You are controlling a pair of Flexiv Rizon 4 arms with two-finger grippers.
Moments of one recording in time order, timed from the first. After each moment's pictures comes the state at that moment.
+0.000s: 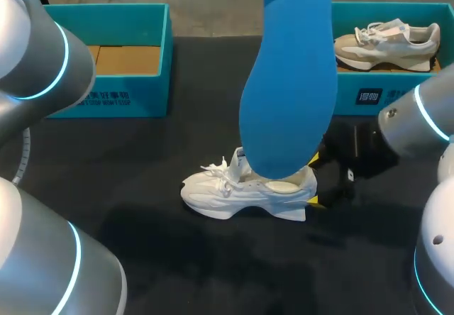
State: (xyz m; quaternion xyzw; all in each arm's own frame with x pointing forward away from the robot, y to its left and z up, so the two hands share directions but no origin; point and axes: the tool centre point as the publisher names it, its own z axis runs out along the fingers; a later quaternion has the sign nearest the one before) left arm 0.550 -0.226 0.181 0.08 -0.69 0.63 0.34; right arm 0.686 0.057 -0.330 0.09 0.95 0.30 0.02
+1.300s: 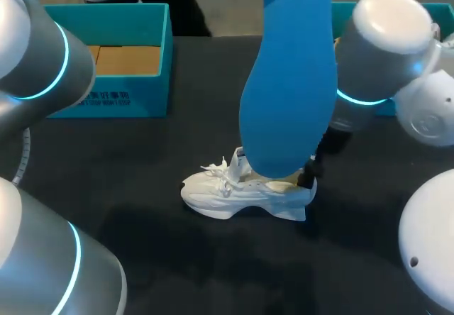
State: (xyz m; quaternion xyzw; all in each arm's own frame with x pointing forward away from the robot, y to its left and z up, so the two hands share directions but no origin) left arm 0.550 -0.226 0.181 0.08 -0.69 0.63 0.34; right arm 0.714 0.067 -0.305 0.14 0.99 0.07 0.06
